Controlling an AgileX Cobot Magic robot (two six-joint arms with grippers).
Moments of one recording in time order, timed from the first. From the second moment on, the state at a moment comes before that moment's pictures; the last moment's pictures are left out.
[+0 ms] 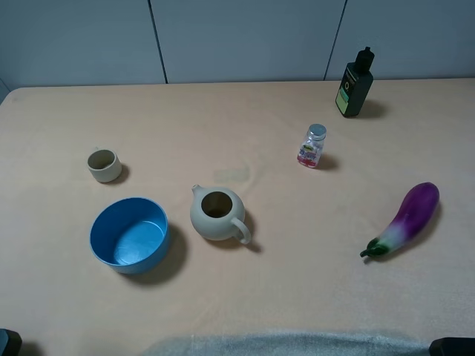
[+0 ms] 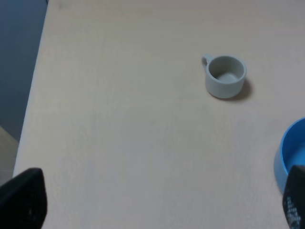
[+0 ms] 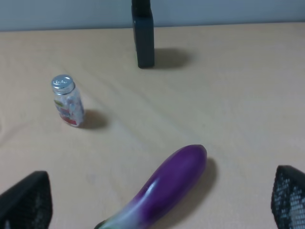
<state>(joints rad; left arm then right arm) -0.06 0.00 -0.49 0.12 1.05 -0.02 0.05 -0.01 -0.49 0.02 1.02 0.02</state>
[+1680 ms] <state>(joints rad) -0.06 0.00 -0.49 0.12 1.05 -0.02 0.05 0.38 -0.61 0.08 1.01 0.02</state>
